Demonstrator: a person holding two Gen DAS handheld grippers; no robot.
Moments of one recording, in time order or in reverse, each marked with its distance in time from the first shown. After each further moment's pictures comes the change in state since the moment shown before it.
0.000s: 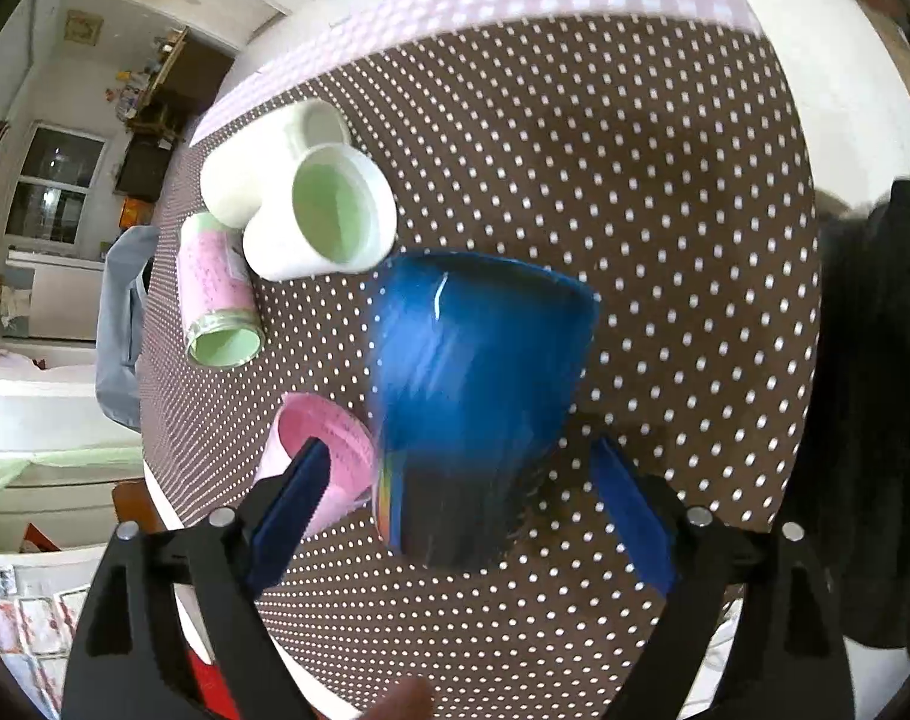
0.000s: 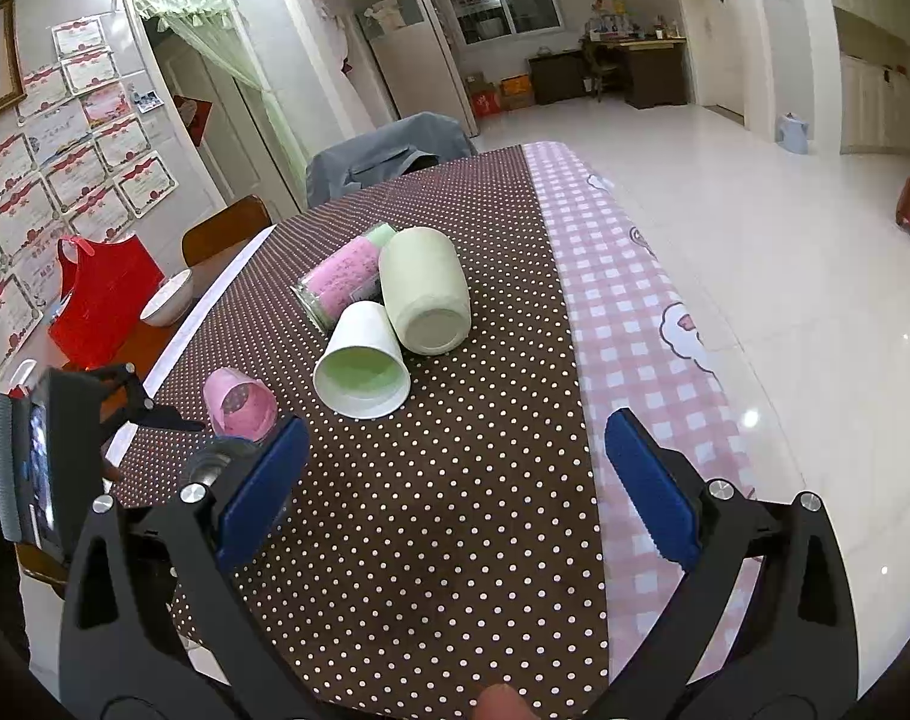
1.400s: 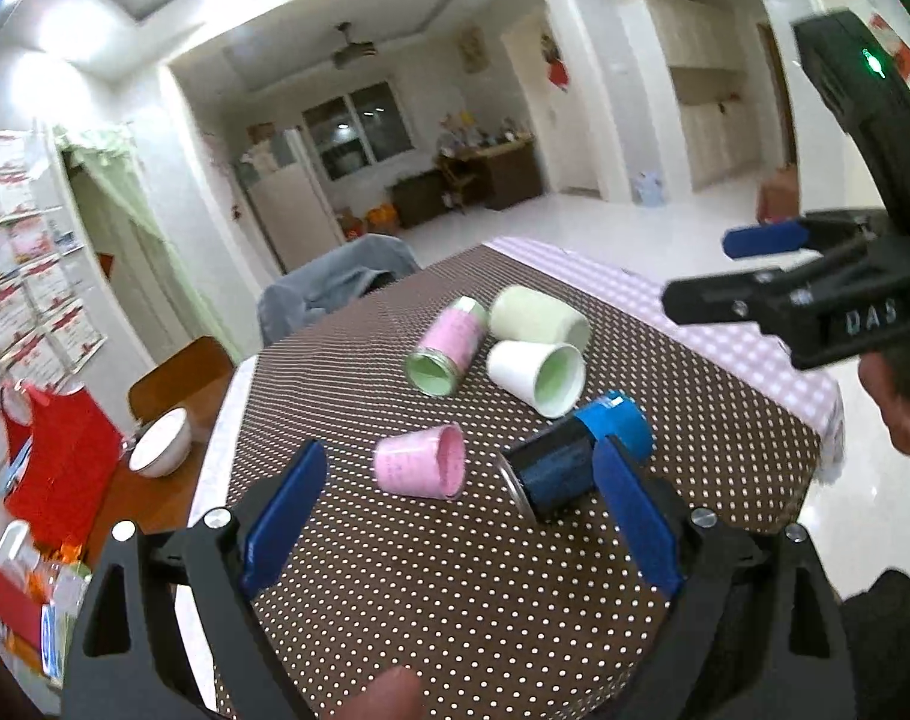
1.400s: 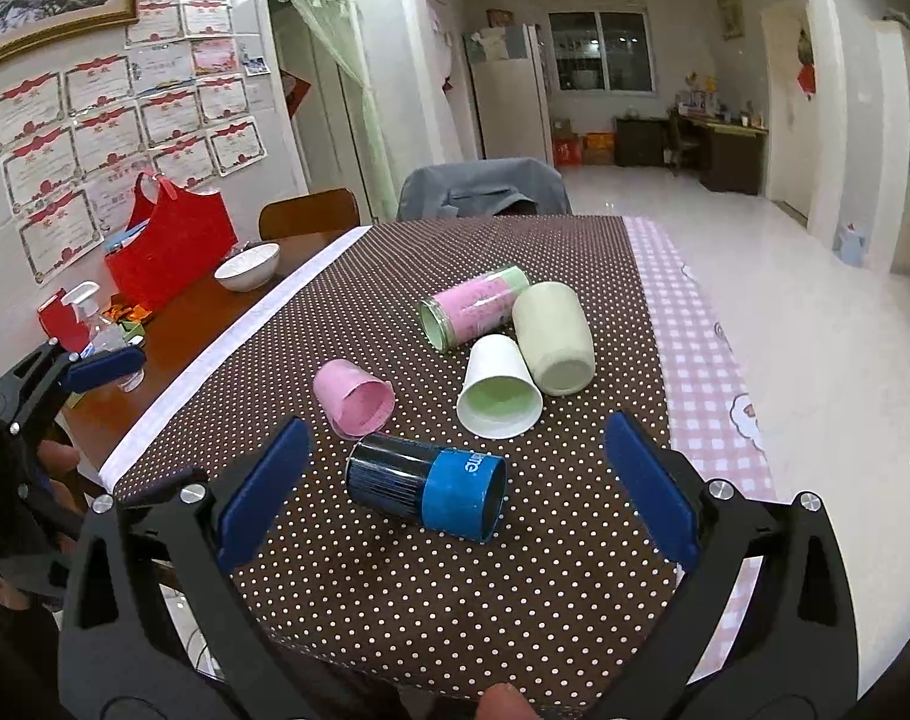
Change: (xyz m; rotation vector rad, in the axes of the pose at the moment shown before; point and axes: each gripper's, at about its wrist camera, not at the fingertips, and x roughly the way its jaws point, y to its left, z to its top) left arm -0.138 -0.014 -0.079 -0.843 -0.499 0.330; right arm -0.044 0.098 -0.004 -0.262 -0.090 0.088
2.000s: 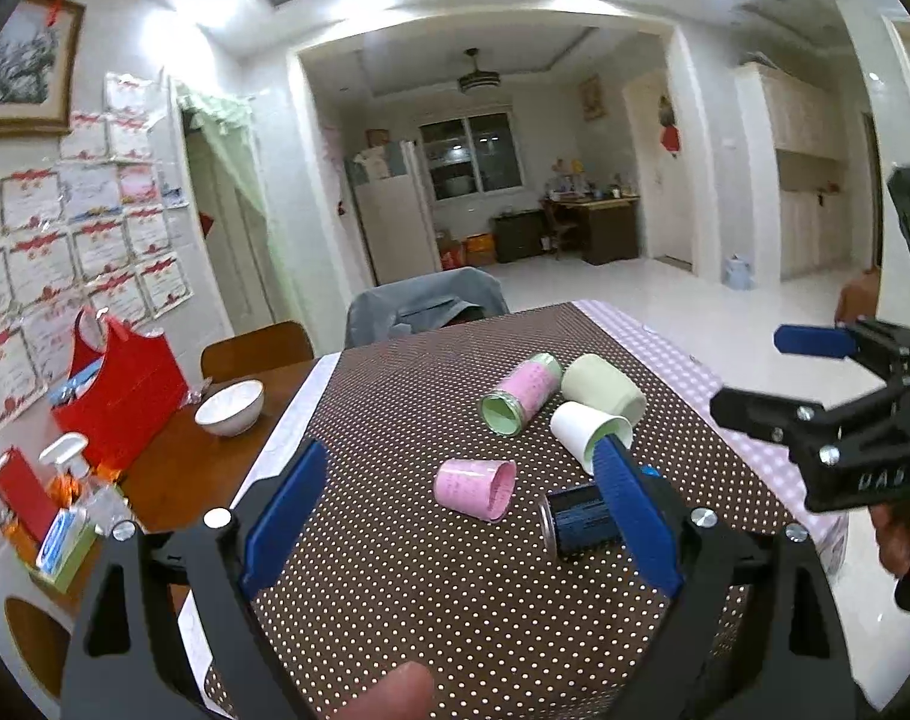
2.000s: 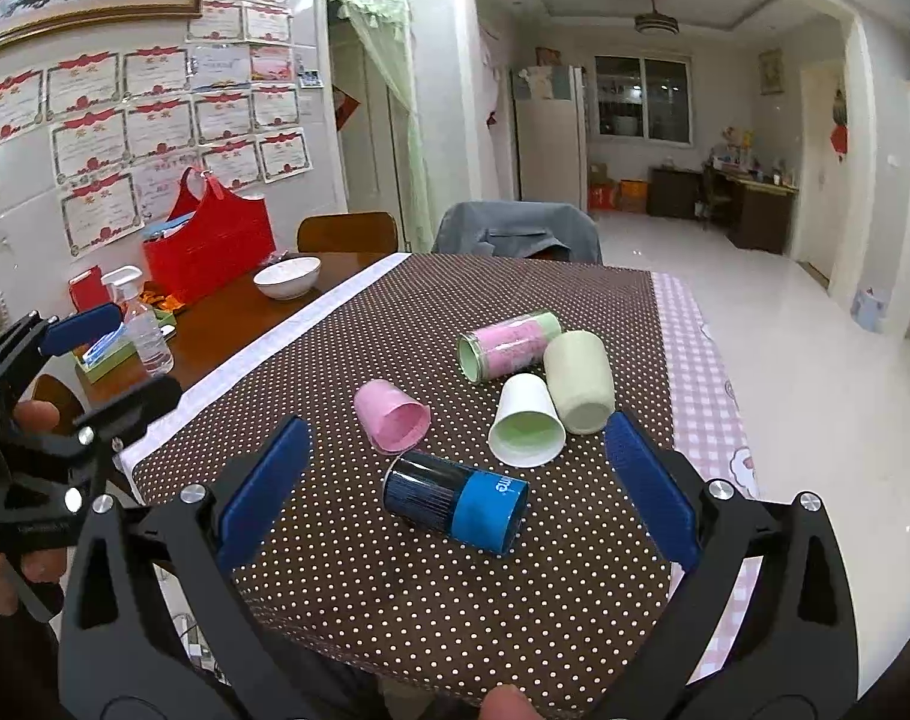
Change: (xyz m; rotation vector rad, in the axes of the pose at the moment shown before) left arm -0.061 0.016 0.010 -0.237 -0.080 0.185; right arm -0.031 0.027 0.002 -0.122 -0.077 0.055
